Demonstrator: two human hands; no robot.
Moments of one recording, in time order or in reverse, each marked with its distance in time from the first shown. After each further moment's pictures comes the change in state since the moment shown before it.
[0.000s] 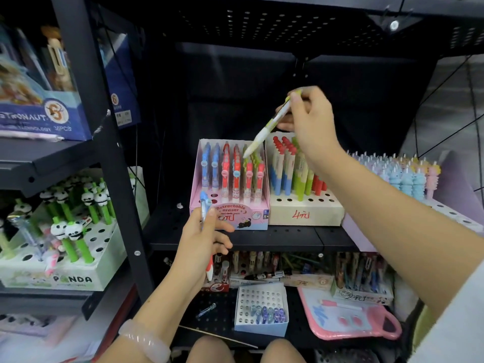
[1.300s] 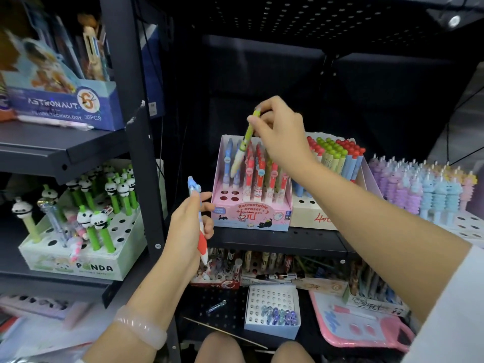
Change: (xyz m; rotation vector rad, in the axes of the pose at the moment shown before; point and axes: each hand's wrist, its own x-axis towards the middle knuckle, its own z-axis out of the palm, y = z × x) left_hand 0.014 0.024 -0.035 -0.180 0.207 -0.043; right_hand -0.014 0.009 0.071 -0.372 -0.198 -0.188
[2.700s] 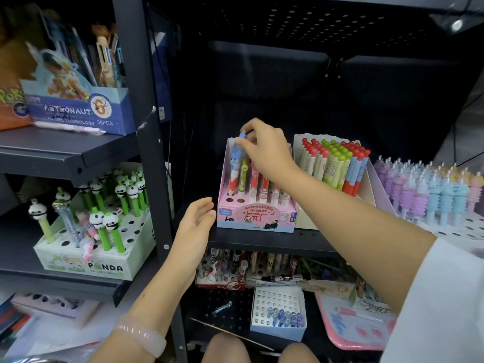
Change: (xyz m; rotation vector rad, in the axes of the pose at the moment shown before) left_hand -0.005 -0.008 -0.017 0.411 -0.096 0.129; right_hand -0.001 0.006 0.032 -0.174 -0.120 -0.010
